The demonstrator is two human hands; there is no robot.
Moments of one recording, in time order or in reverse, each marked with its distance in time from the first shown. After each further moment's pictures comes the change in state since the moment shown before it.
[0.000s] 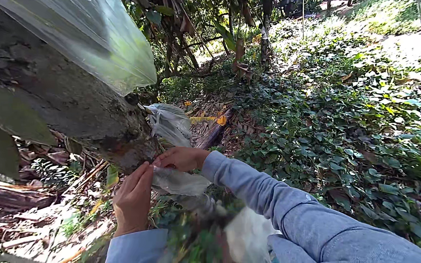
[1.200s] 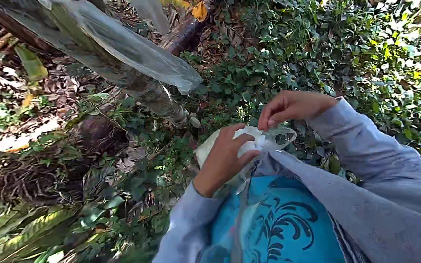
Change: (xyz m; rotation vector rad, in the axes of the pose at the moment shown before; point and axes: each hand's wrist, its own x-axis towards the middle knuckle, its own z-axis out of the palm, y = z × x) left_hand -0.106 0.213 -0.010 -0.897 -0.907 -0.363; right_hand -0.289 0.070 -0.031 -0.490 -0.037 0.295
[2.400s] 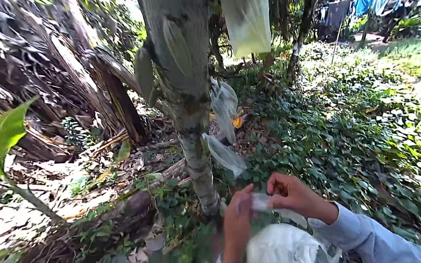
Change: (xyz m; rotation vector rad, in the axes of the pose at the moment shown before) left_hand -0.009 0.019 -0.042 -0.804 0.773 0.036; right_hand 0.048 -0.101 0.068 -0.147 0.525 -0.190
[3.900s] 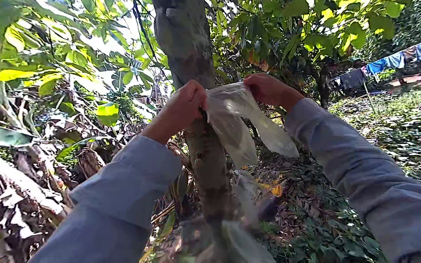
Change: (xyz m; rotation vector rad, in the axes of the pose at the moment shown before) left_hand 0.246 0.400 0.072 1.267 -0.185 0.735; right_hand 0.245 -0.273 -0.249 0.180 0.067 -0.688
